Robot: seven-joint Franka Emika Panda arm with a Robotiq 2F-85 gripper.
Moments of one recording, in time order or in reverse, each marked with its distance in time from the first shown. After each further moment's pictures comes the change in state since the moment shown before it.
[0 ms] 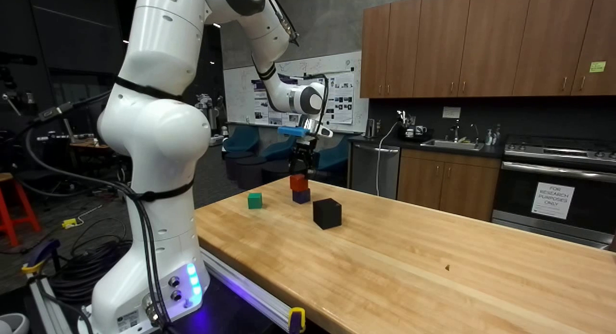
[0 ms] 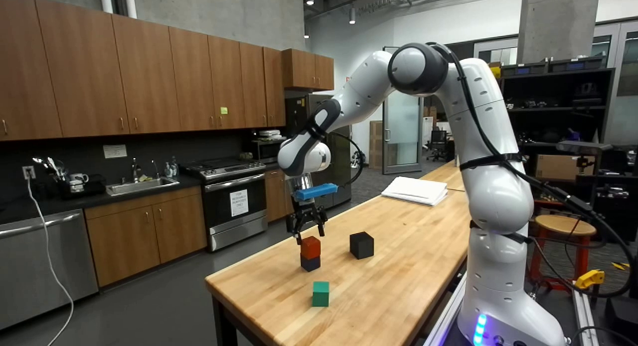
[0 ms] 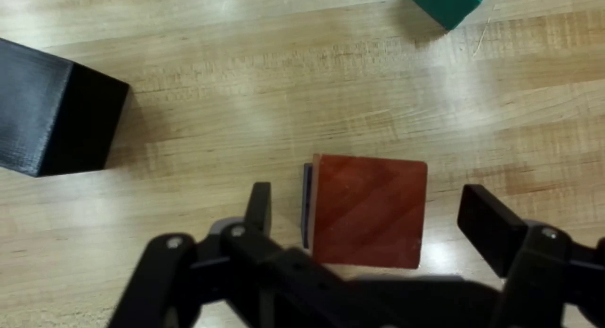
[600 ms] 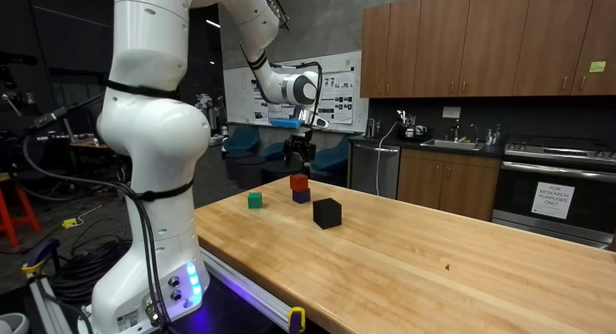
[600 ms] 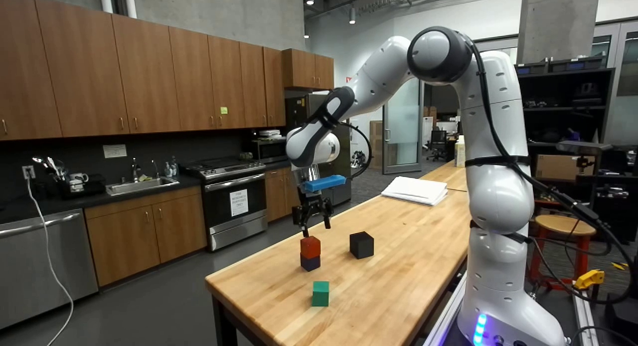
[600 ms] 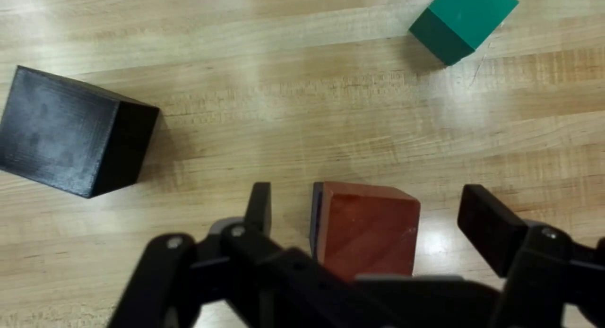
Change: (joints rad) arm 0.001 -0.144 0.004 -0.118 -0.021 0.013 -0.004
